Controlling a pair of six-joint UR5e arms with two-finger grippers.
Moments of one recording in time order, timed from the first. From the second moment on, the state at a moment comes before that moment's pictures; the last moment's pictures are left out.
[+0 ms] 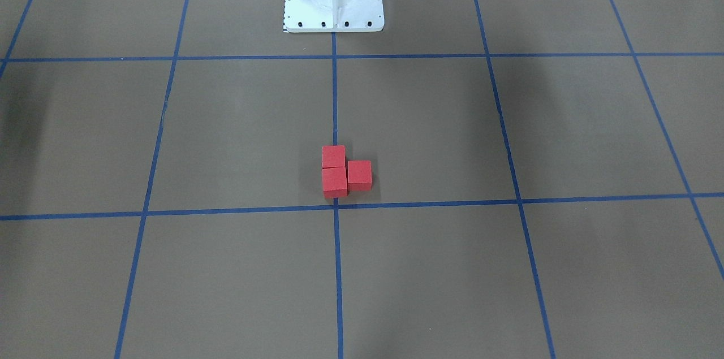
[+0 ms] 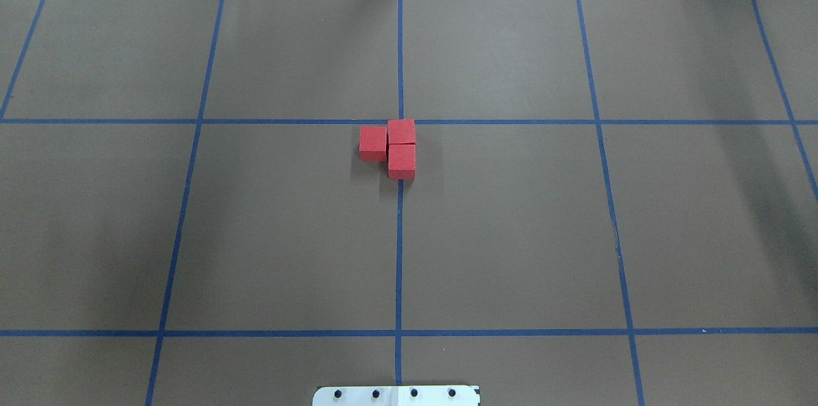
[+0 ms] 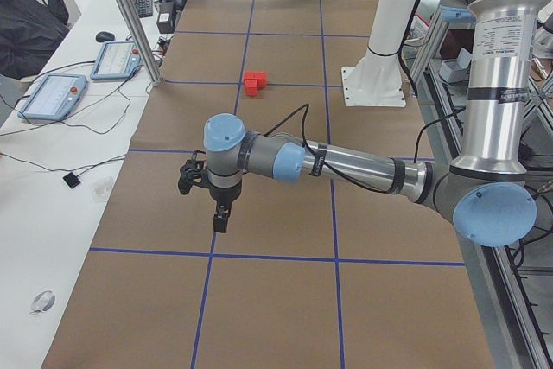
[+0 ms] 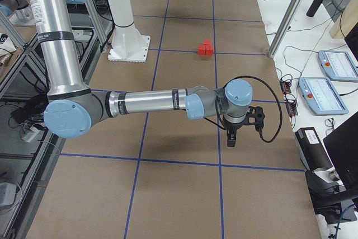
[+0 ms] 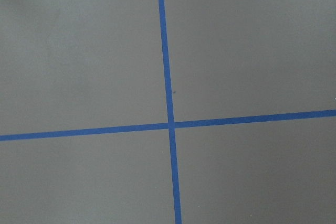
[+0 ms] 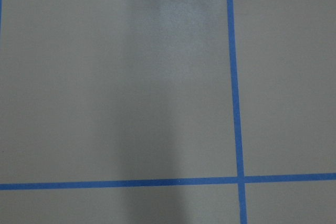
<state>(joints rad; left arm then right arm) -1.50 -1.56 -1.73 -1.61 -2.25 -0.14 1.56 -1.41 1.52 -1.46 2.40 0.27</state>
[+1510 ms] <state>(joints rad) -1.53 -1.44 -1.74 -1.64 -2.27 -0.02 1.54 -1.55 1.70 -1.61 2.39 0.27</state>
